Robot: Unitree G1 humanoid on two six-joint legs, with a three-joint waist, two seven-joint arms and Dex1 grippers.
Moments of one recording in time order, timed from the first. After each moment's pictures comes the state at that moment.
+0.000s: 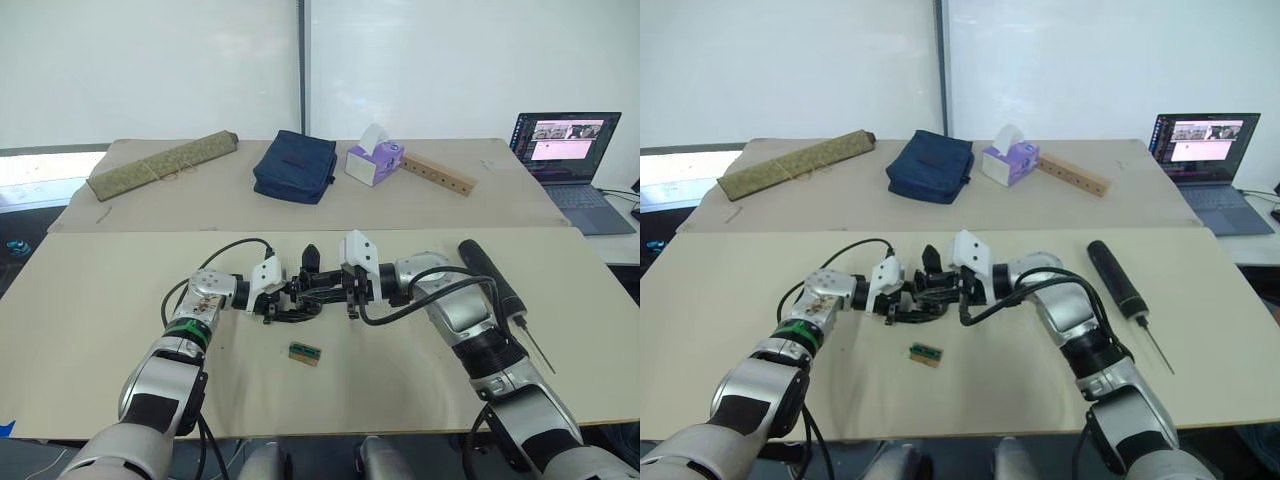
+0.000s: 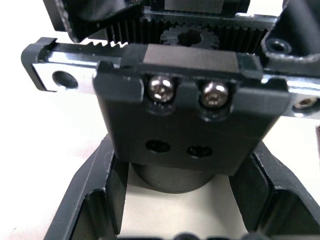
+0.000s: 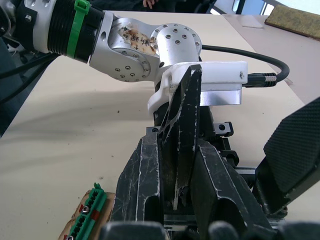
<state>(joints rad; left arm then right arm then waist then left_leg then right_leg) -0.83 0.35 -0.13 1.12 -0.04 -0.41 -1.41 -0.69 -0.37 0.34 0.14 0.26 0.29 1.12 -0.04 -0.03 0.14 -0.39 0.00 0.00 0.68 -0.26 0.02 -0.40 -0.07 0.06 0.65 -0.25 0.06</state>
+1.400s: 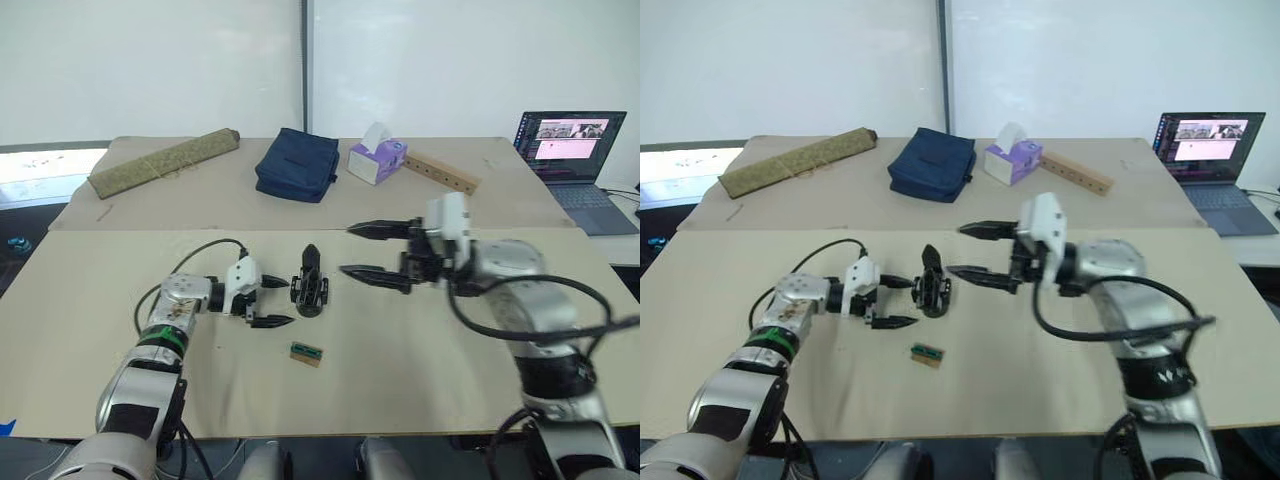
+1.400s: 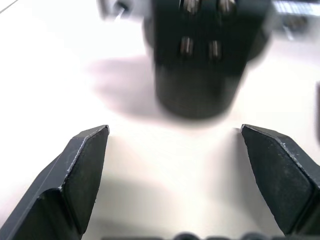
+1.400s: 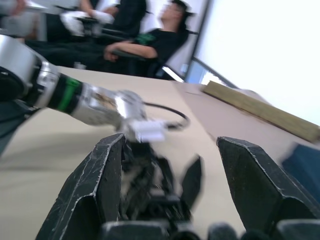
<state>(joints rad) -0.74 0.50 -0.05 1.05 -0.08 -0.40 -1.43 -0.46 -0.56 -0.04 -0.29 0.49 0.37 1.04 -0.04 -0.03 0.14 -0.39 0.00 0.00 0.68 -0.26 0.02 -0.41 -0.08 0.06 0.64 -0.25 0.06</state>
